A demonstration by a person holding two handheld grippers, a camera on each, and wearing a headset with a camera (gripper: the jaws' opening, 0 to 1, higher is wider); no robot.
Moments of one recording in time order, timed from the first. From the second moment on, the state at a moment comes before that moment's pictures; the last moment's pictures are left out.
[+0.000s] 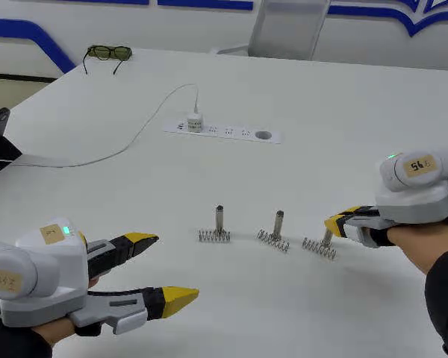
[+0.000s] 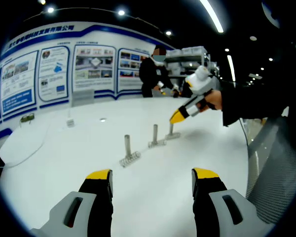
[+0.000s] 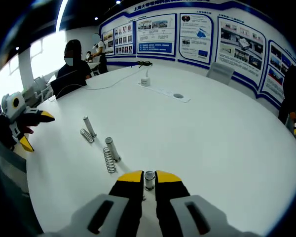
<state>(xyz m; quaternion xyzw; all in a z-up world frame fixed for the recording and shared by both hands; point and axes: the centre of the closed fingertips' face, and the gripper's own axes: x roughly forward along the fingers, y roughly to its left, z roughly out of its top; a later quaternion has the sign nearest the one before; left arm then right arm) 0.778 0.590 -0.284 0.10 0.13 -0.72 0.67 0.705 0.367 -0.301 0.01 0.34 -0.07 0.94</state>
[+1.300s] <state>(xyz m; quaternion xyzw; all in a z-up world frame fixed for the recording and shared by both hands) 0.777 0.590 -0.284 0.10 0.13 -0.72 0.67 0.718 0.409 -0.317 -0.11 0.43 0.07 0.89</state>
